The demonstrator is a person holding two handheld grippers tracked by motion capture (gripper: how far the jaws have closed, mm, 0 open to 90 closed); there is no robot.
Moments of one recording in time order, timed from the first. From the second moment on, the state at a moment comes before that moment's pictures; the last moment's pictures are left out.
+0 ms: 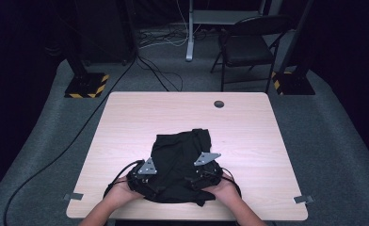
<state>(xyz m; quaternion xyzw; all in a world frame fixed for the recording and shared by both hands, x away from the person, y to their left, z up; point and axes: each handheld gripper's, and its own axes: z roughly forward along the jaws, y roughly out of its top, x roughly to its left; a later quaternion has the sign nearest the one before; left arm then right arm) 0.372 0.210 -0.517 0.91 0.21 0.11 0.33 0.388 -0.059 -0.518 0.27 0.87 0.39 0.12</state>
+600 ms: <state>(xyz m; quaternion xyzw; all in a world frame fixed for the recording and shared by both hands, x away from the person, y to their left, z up) 0.378 0.208 -0.514 0.91 0.21 0.10 0.34 0.387 -0.068 -0.518 0.29 0.87 0.39 0.12</state>
